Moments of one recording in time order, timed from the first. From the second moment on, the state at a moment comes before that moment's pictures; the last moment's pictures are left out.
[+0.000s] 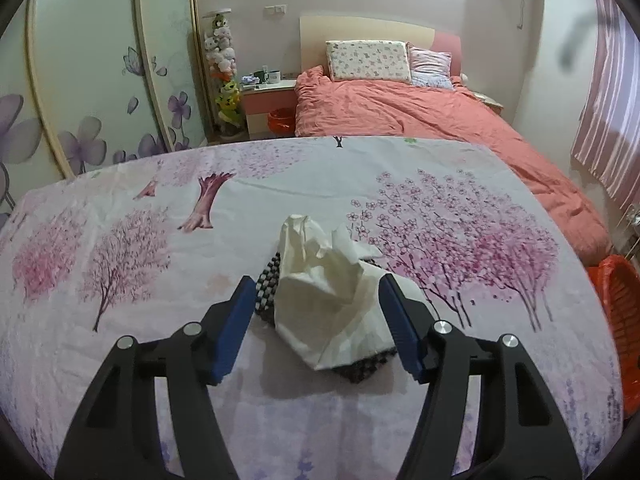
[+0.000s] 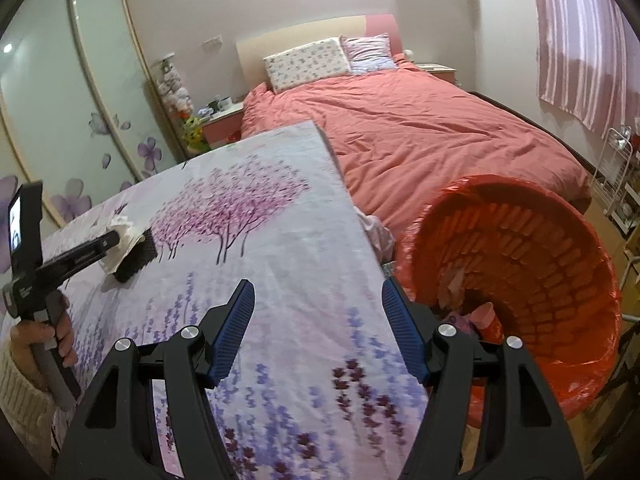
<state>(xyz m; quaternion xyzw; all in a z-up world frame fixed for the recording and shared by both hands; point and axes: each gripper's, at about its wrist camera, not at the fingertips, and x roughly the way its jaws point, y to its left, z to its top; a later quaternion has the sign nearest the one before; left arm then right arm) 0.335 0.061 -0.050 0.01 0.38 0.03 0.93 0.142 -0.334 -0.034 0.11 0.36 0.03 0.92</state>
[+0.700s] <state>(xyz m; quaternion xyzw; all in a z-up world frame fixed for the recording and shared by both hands) 0.298 0.143 -0.045 0.01 0.38 0.08 0.92 0.150 -0.278 -0.037 0.08 0.39 0.06 0.92</state>
